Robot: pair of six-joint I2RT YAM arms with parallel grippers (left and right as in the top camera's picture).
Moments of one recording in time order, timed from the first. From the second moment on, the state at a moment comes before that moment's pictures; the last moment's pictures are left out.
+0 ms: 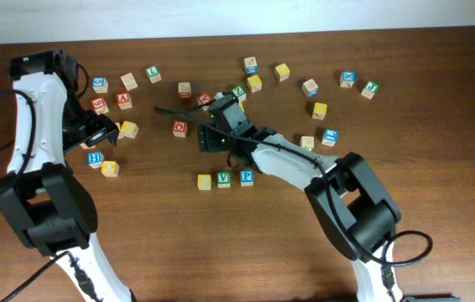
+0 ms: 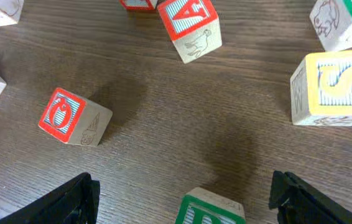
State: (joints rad) left arm 0.20 2.12 1.98 -1.63 -0.09 -0.52; right arm 0.63 2.14 1.41 -0.10 0.01 0.47
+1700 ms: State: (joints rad) left arm 0.20 2.12 1.98 -1.63 -0.09 -0.52; right arm 0.63 2.11 1.45 -0.39 0.10 0.41
